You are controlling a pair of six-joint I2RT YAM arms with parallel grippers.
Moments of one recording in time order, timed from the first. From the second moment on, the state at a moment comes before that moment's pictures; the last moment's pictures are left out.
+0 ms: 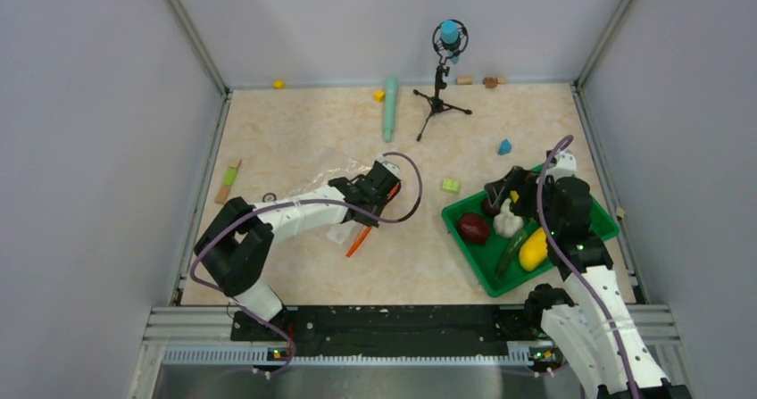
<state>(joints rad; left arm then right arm) -0.81 1.64 1.04 -0.51 -0.29 -0.29 0.10 0.63 0.54 -0.28 -0.15 0.41</state>
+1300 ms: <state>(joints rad) -0.83 1.02 1.04 -0.51 -0.16 -0.53 0.78 1.30 0.83 0.18 -0.11 0.58</state>
